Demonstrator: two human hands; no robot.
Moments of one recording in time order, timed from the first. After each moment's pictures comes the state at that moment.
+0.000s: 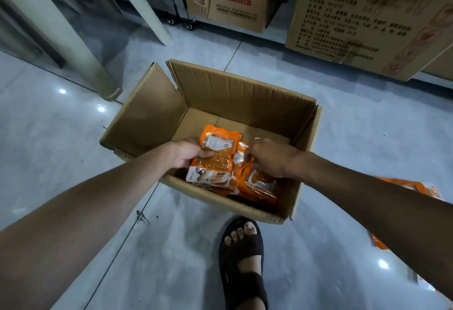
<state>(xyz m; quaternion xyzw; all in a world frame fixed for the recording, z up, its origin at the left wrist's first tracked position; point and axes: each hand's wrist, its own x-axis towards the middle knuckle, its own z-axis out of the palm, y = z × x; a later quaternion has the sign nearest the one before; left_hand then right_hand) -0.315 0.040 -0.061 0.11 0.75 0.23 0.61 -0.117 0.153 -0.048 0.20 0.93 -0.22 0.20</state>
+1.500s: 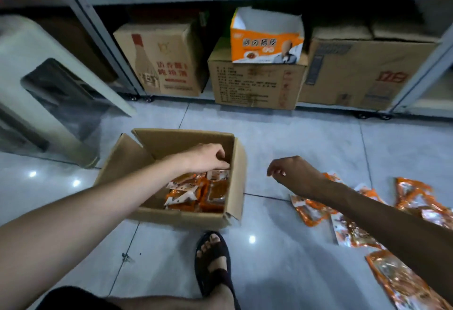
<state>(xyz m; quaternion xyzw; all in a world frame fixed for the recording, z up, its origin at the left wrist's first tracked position) -0.136 0.095 0.147 0.61 0.71 -0.05 0.35 0.106 0.147 0.089 0.42 0.86 -0.29 0.01</state>
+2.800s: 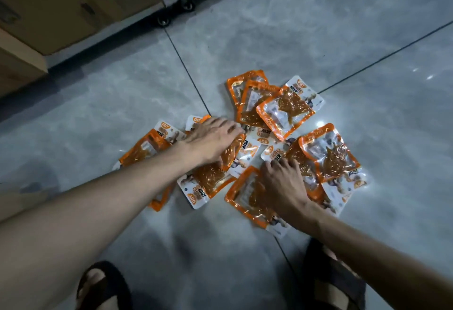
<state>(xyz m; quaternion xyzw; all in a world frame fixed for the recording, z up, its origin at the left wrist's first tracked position) 0.319 0.221 -0.120 0.91 0.27 -0.30 0.08 0.460 0.072 -0.139 0.71 0.65 -0.24 0.12</state>
